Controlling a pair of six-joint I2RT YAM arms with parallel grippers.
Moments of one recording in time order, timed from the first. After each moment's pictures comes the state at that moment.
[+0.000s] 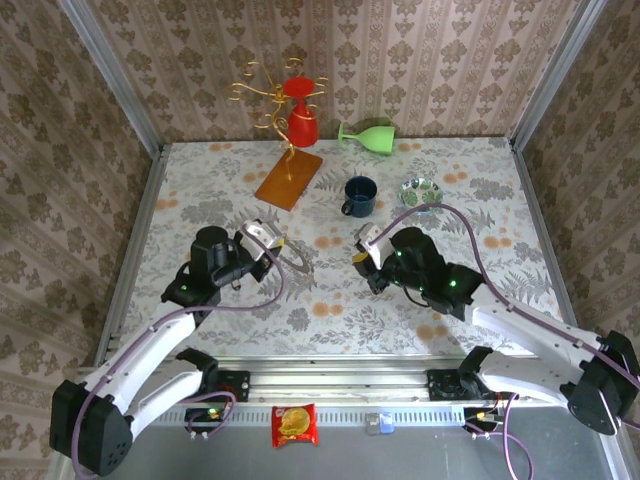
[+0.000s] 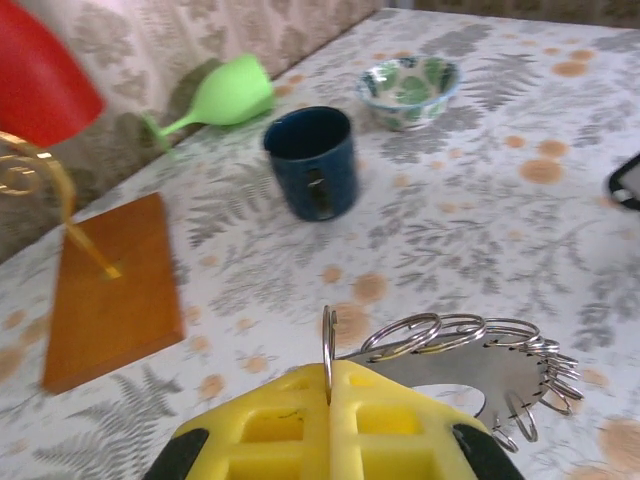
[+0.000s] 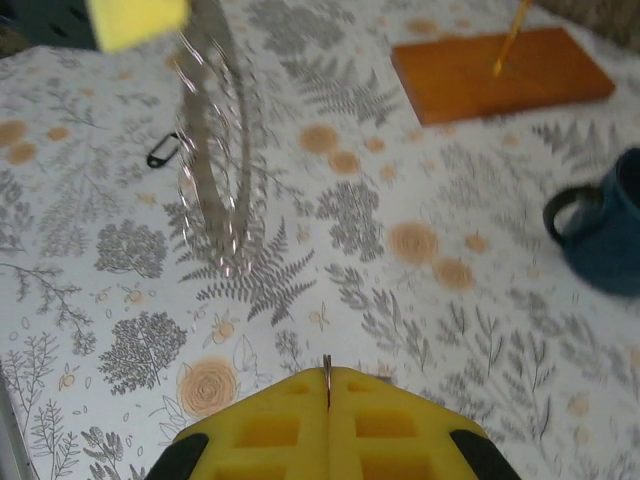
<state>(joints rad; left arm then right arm) -0.48 0.89 0.57 -0.05 0.40 0.33 0.74 1.04 0.74 -0.23 -0.09 -0.09</state>
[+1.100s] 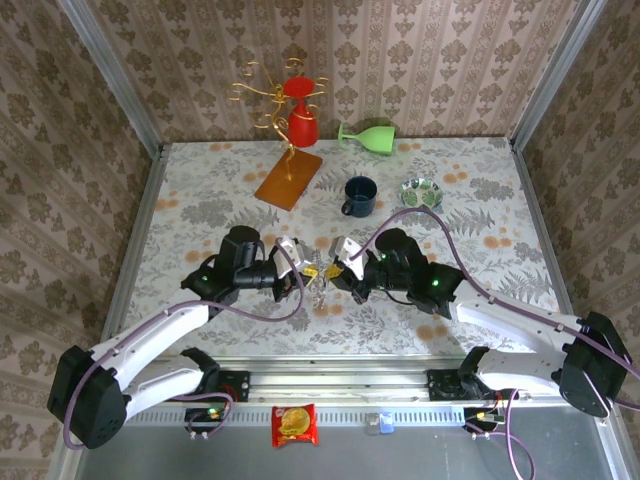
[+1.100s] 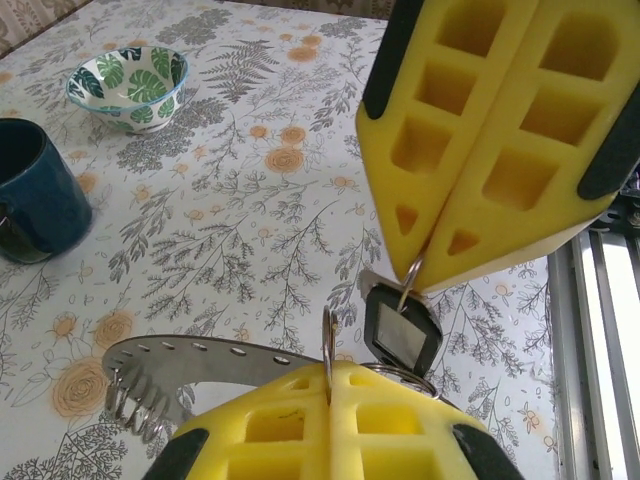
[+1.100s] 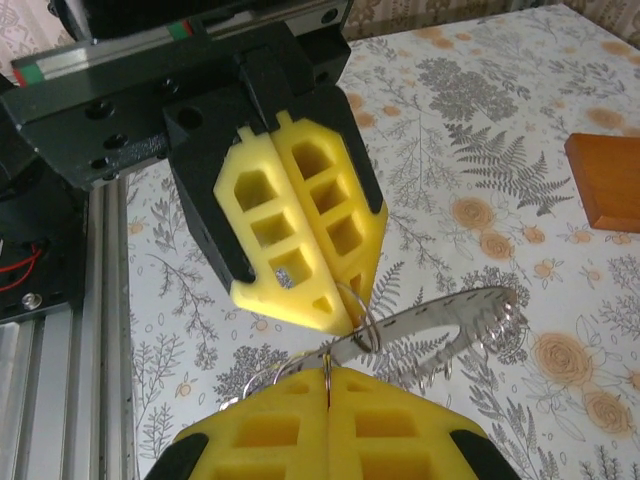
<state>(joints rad) -0.67 1.02 0.63 -0.15 0.63 0.35 0.82 1.16 0.77 -0.08 -0.31 -0.19</state>
